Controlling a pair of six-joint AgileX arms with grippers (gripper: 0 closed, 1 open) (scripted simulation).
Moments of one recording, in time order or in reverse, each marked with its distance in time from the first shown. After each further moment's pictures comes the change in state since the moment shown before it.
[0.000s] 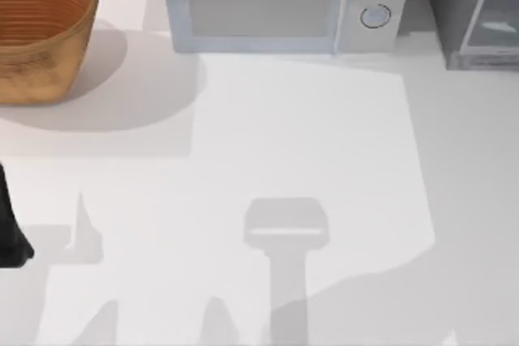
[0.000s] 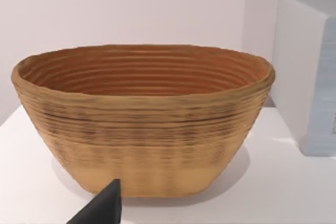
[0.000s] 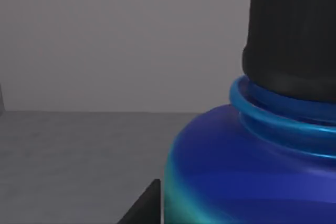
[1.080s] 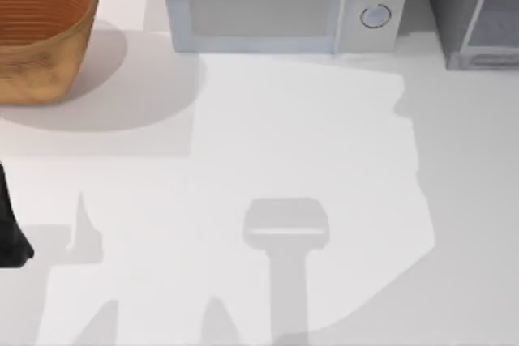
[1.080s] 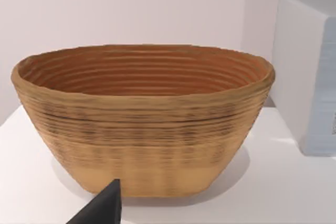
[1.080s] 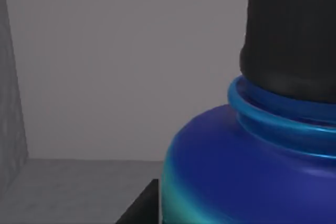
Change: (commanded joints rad) left arm 0.000 0.000 0.000 0.000 0.000 0.000; right arm -0.010 -0.197 -0.053 -0.123 -0.021 0.004
